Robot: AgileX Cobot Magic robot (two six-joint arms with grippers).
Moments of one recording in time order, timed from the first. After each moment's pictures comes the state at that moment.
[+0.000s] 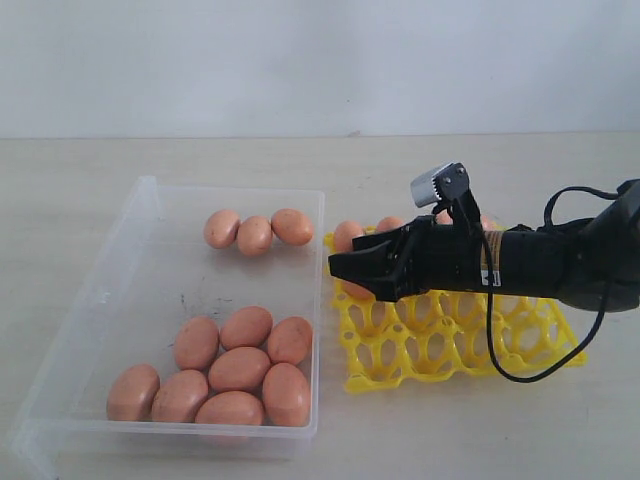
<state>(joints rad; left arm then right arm) 0.12 0.00 0.00 -0.32 -0.06 0.27 0.24 2.12 -0.87 -1.09 -1.06 0.74</state>
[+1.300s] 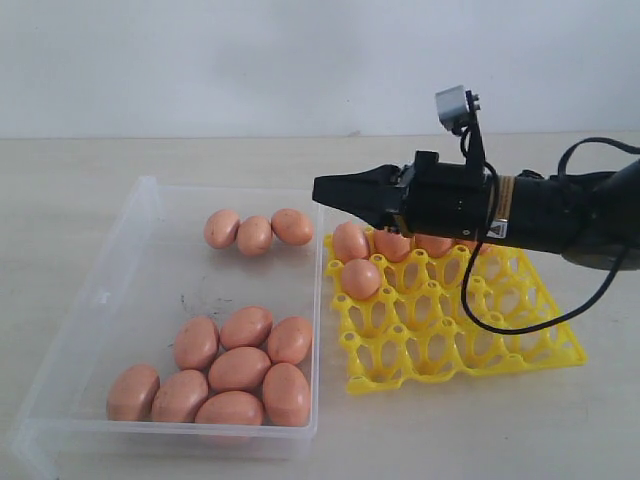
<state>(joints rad) 0.12 0.00 0.00 -0.32 -0.06 0.27 0.27 1.97 -0.90 -1.10 -1.21 1.12</state>
